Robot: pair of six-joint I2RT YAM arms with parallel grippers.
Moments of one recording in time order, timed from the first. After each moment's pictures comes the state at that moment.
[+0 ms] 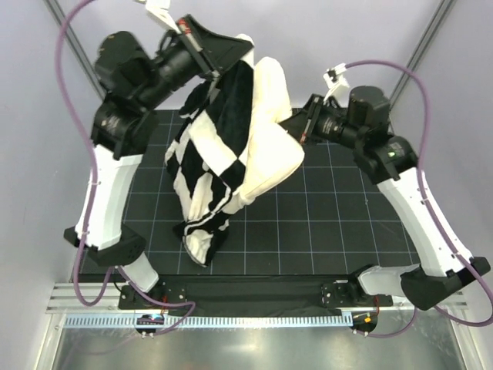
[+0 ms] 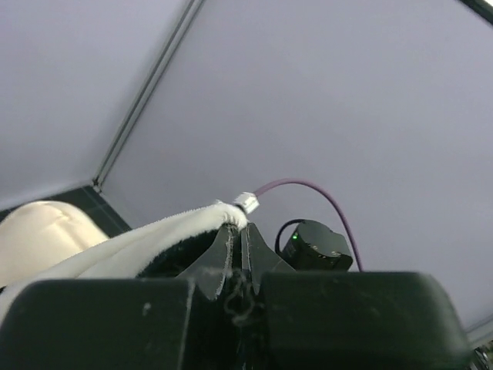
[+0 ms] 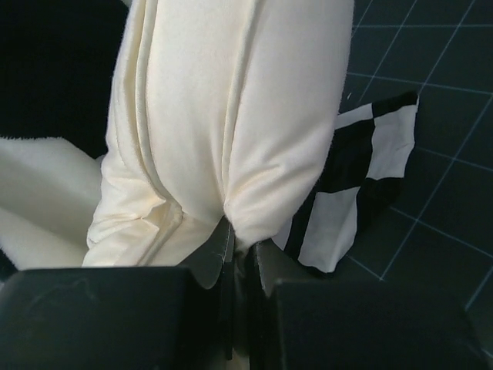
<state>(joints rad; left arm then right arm) -0.59 1.67 2.51 -0.51 0.33 -0.73 0.45 1.29 1.67 -0.59 -0.41 0.64</state>
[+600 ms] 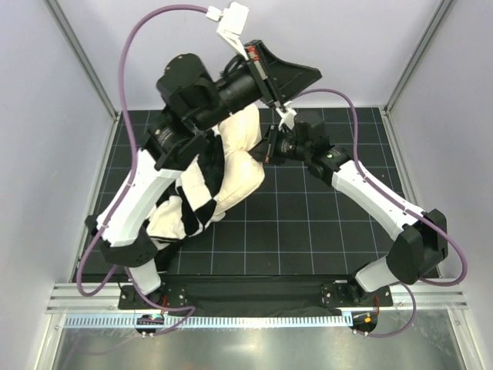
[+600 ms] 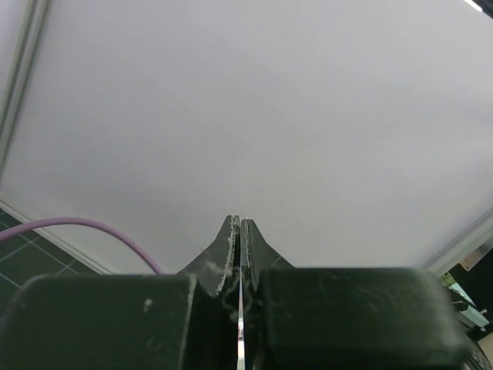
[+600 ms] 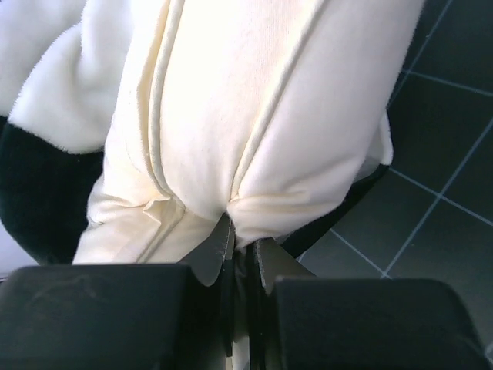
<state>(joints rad) -0.92 1.79 2.51 -0.37 0.23 -0.69 0.57 1.48 1.30 -0.20 -0.44 0.71</state>
